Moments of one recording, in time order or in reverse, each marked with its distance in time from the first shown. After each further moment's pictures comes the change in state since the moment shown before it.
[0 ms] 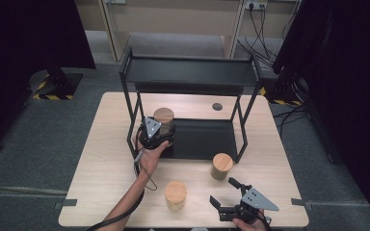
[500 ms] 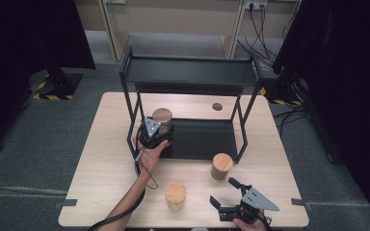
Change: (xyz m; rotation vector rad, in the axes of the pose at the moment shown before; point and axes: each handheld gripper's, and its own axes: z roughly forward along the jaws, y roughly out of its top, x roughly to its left) left arm 0.000 -0.008 0.008 0.021 0.033 -0.002; right arm 0.000 0.000 0.000 0.000 0.001 0.000
